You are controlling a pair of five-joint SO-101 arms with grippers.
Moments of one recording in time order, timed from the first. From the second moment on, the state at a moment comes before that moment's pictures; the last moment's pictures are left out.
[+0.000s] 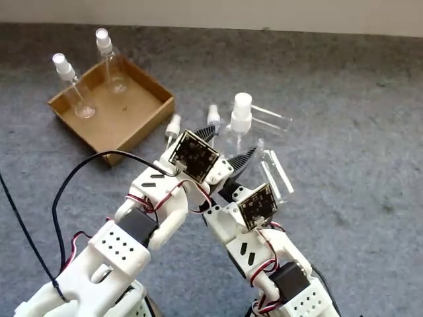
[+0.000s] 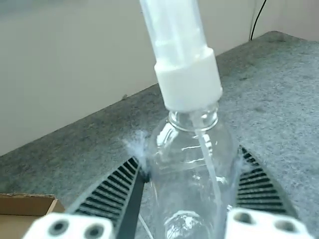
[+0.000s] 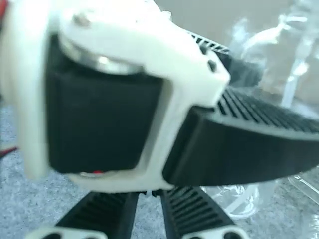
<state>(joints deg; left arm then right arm) 29.9 -51.9 64.5 6.5 -2.2 -36.8 -104.6 95.6 25.8 2.2</state>
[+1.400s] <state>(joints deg) 0.6 -52.5 57.1 16.6 -2.2 -29.5 -104.6 95.7 29.2 2.2</state>
